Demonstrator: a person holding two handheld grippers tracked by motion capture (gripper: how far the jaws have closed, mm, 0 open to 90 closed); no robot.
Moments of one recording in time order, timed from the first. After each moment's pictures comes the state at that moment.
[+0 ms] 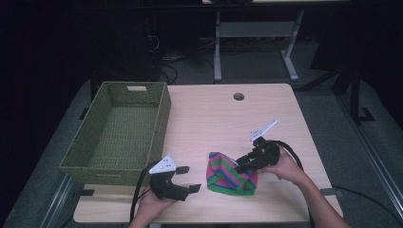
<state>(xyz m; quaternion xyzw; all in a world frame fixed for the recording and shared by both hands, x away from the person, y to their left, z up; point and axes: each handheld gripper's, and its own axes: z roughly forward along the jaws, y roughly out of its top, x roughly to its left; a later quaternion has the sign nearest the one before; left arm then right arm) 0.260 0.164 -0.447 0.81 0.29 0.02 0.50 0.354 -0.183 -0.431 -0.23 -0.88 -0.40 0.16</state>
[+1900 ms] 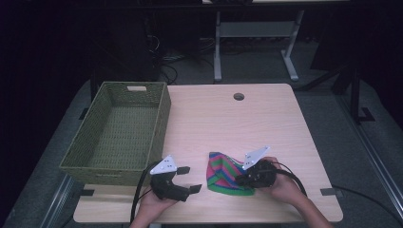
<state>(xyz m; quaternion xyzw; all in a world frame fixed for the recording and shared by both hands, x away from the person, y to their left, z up) 0.259 0.162 -0.447 0.82 0.29 0.02 0.50 0.296 -0.161 -0.451 -0.17 -0.93 -0.32 -0.01</state>
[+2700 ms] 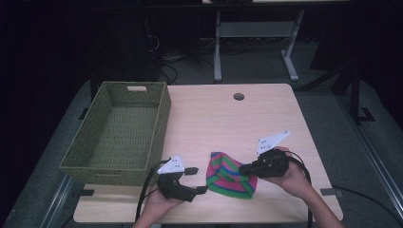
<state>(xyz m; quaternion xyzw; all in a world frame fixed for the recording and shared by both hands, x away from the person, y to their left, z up) 0.261 0.138 -0.441 0.83 0.25 0.01 0.50 0.300 -0.185 -0.399 -0.21 -0.89 -0.41 0.04</state>
